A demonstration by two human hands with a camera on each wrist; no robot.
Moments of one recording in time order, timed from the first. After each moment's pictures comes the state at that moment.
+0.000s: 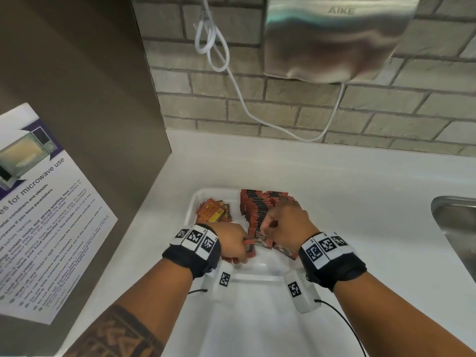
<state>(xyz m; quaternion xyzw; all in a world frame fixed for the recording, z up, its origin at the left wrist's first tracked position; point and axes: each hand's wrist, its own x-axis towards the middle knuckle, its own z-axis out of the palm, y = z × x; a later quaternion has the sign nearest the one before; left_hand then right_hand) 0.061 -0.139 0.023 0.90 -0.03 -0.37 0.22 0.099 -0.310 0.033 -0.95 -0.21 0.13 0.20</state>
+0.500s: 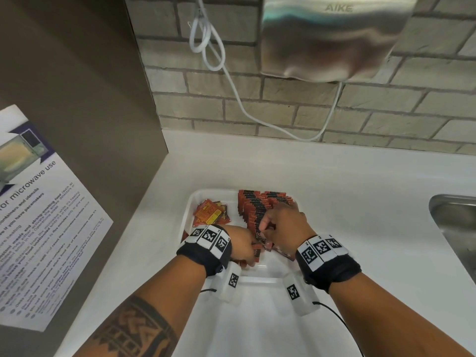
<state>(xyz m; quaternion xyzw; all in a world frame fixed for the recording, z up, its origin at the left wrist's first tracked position) 0.074 -0.162 0.008 0.90 -0.03 -0.39 0.16 0.106 -0.311 0.018 -0.95 -0.20 0.14 0.20</state>
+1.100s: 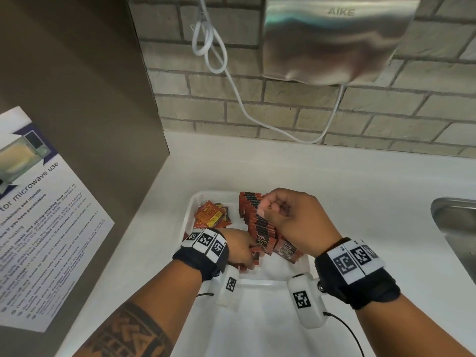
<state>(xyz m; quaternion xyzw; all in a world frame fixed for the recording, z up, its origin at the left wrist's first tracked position) 0.068 -0.157 0.012 0.90 -0.04 -0.39 0.19 0.084 -0.320 0.080 -0.85 -0.23 0.06 0.46</state>
